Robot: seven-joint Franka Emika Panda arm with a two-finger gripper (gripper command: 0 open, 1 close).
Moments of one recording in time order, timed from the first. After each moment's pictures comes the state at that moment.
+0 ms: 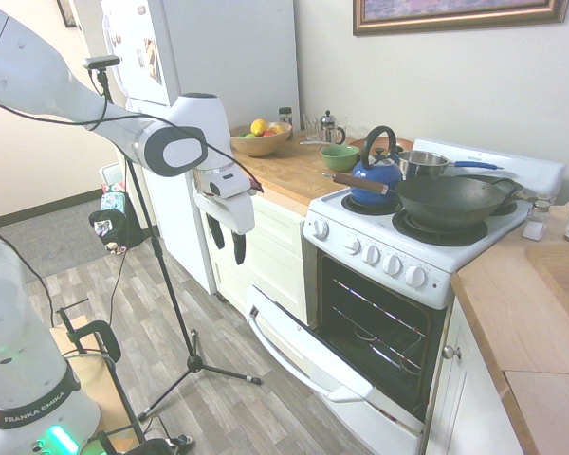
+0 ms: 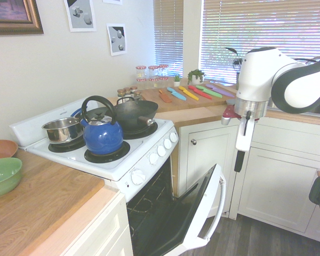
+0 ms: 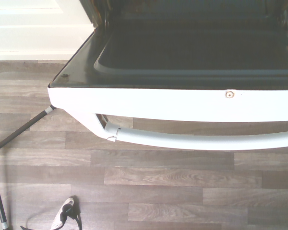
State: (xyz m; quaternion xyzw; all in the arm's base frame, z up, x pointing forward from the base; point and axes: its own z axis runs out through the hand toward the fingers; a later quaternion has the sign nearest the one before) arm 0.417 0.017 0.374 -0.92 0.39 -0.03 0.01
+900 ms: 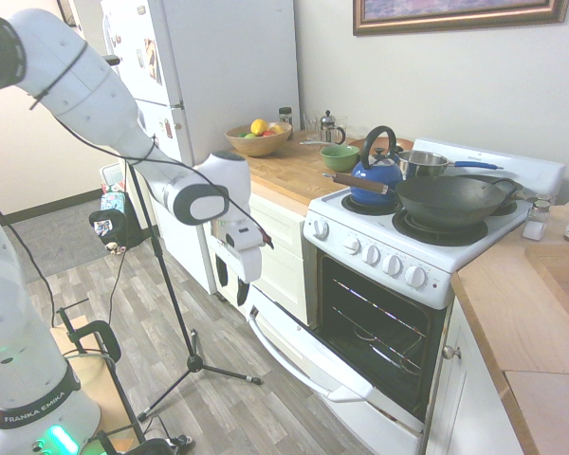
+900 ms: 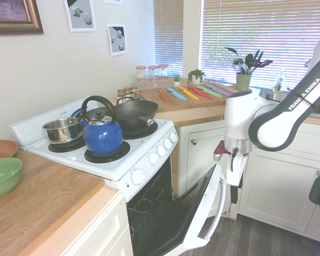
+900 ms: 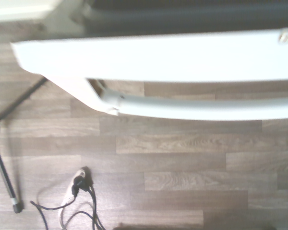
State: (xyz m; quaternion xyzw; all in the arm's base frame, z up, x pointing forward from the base) arm 0.431 0.016 0.232 -0.91 0.42 0.05 0.01
